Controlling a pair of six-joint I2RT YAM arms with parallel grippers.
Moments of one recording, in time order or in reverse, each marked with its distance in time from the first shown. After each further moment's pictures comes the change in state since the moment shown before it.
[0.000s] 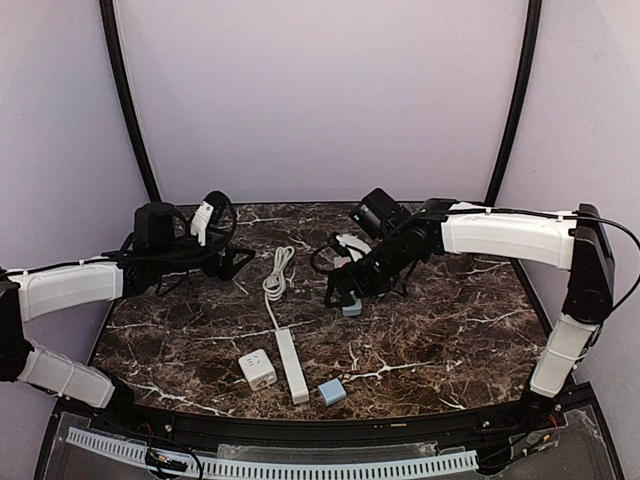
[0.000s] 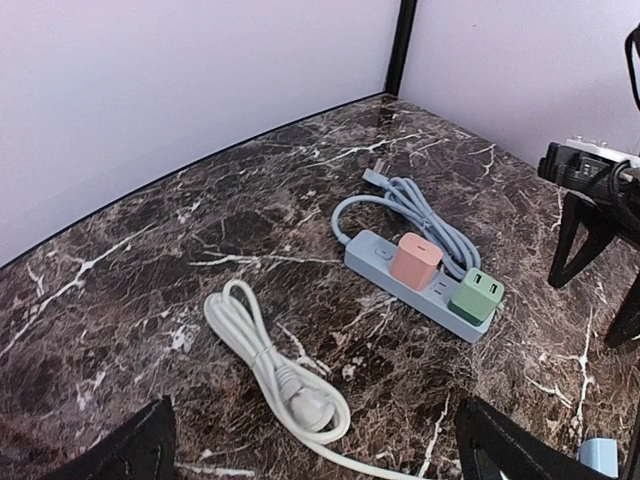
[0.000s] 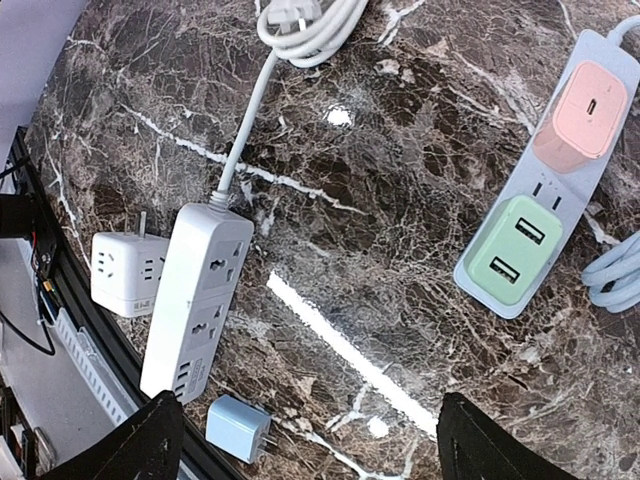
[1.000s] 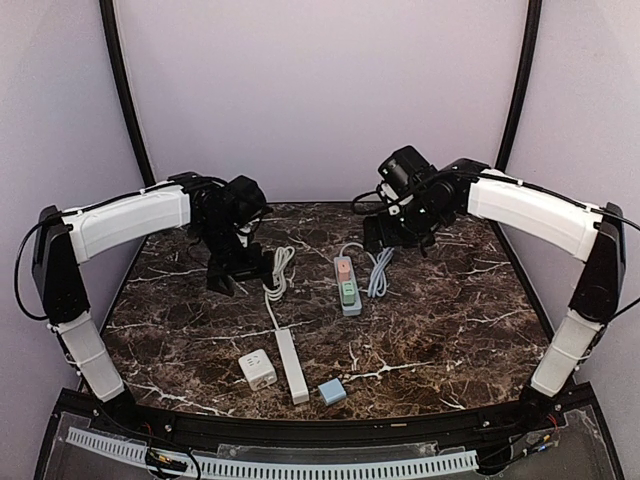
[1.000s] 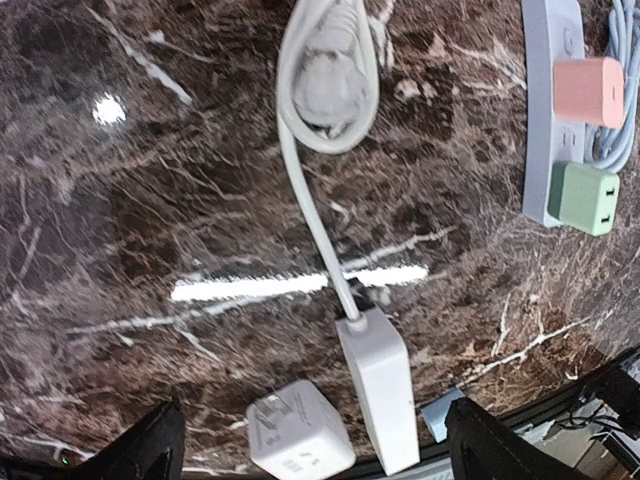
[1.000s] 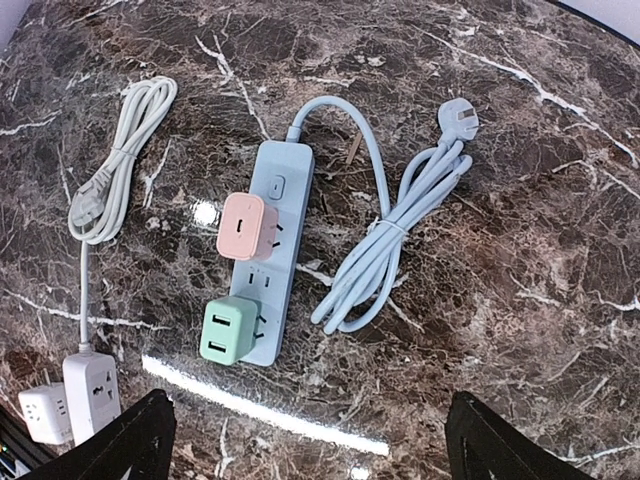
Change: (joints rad) left arm -0.237 0.451 0.815 -1.369 -0.294 -0.790; right arm -0.136 -0.031 0.189 -0.195 0.410 0.108
